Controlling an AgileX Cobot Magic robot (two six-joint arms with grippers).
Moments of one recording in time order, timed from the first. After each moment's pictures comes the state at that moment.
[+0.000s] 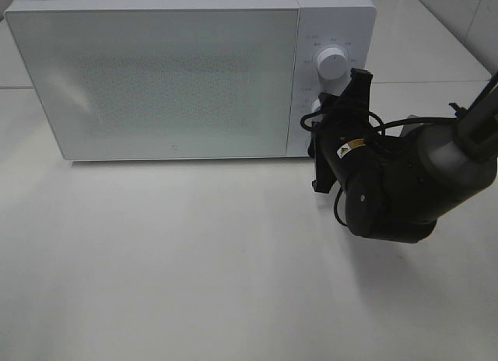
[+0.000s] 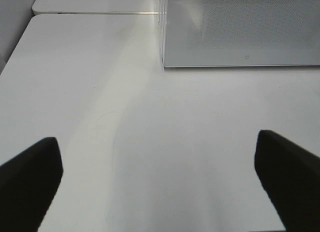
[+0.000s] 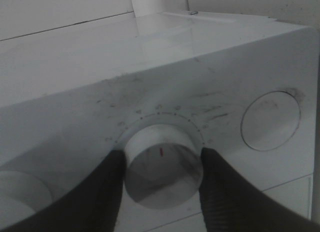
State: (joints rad) left arm 0.06 0.00 -0.50 -0.14 1.03 0.09; right arm 0.59 2.07 -0.76 0.61 -1.18 1.56
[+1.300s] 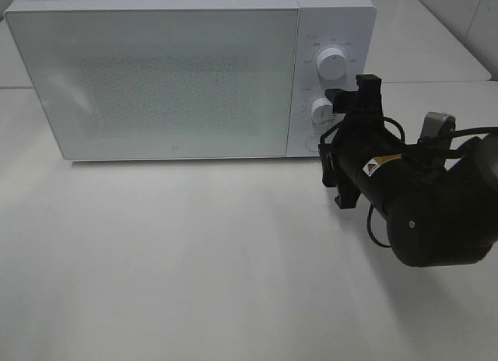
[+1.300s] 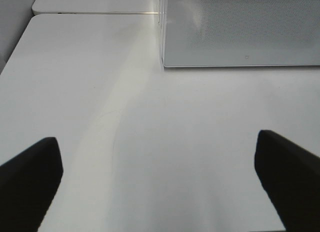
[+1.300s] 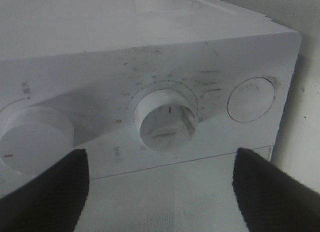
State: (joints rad) left arm 0.06 0.00 -0.50 -0.14 1.03 0.09; right arm 0.59 1.95 -0.57 0.45 -1.19 1.48
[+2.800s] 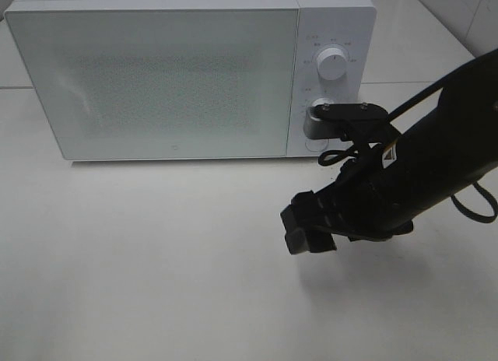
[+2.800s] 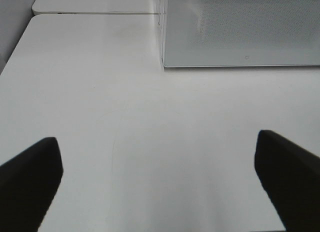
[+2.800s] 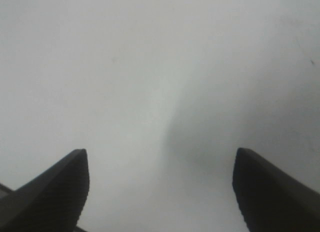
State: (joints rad) left arm 0.06 0.00 -0.50 -0.14 1.03 0.09; right arm 0.59 1.54 -0.72 0.25 0.36 0.07
